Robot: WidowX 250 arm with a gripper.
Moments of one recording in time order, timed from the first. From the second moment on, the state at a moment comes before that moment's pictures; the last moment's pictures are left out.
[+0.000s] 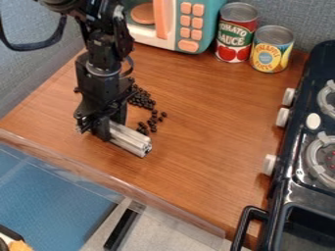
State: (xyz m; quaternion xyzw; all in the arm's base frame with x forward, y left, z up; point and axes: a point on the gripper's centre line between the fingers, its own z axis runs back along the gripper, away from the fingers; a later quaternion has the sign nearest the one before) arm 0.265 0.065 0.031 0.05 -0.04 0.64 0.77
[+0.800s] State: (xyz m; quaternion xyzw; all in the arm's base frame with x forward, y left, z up) arm 0.275 0.058 0.011 0.08 -0.08 0.63 0.77
